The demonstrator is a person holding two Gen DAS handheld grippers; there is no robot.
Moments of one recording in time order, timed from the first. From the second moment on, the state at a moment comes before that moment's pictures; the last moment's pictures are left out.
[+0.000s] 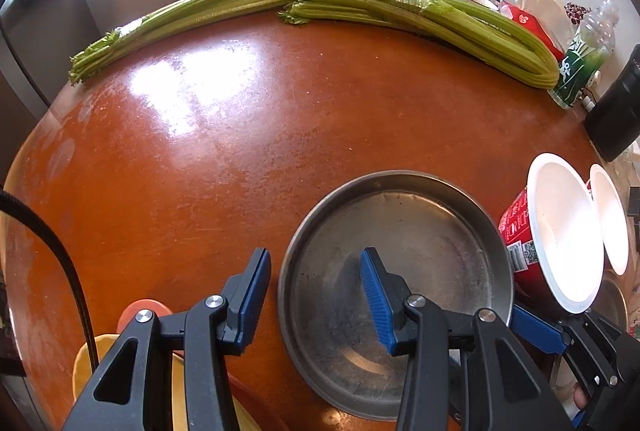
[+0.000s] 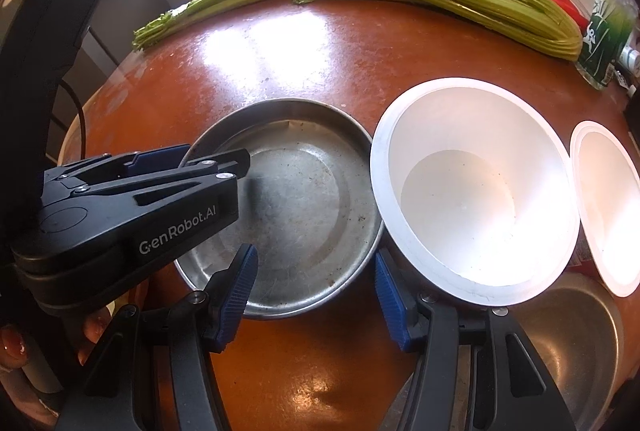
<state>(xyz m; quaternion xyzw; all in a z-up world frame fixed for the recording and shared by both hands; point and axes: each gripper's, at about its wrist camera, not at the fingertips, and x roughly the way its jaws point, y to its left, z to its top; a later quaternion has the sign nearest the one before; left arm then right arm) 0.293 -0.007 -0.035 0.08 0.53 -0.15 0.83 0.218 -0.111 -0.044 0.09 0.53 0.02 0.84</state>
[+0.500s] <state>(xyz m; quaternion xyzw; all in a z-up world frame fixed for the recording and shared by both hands) 0.286 0.001 -0.023 0.05 0.52 -0.17 0.83 0.209 -0.118 -0.035 0.11 0.51 0.04 0.85</state>
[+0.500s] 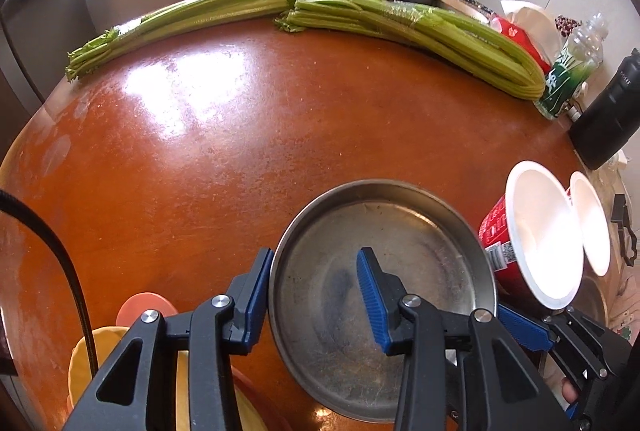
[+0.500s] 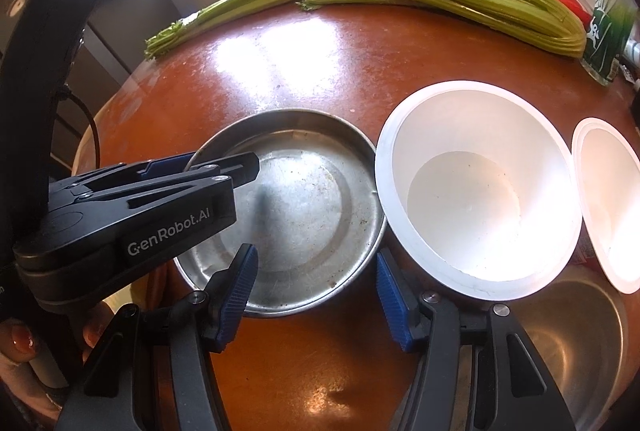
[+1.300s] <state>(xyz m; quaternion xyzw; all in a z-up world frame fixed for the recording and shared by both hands) 0.230 0.025 0.036 0.04 0.46 -0.15 0.87 0.159 -0.108 0.013 0.12 0.46 0.09 0.88</state>
